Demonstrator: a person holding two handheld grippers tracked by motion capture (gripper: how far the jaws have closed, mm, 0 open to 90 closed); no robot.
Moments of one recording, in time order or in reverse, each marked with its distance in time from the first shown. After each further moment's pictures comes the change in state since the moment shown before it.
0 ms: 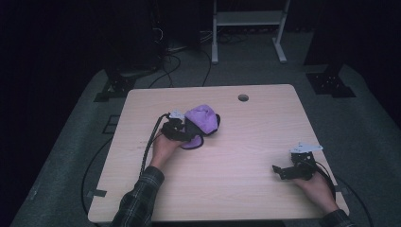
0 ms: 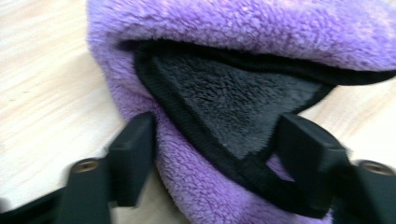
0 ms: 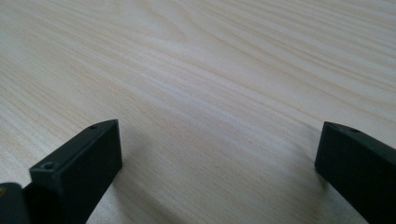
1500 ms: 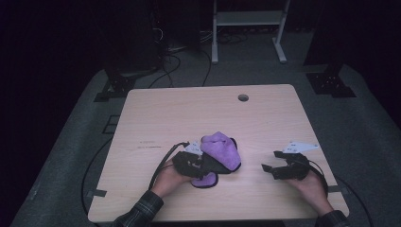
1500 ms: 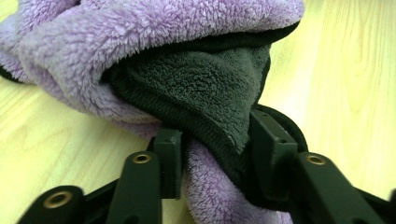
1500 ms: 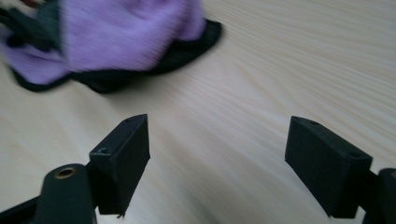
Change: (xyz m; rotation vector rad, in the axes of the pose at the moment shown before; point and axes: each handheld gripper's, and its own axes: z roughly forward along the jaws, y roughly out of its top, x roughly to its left) left arm -0.124 -0.033 -0.039 0.126 -0.275 0.232; right arm 0.040 0.029 -0.018 -0.109 0.205 -0.068
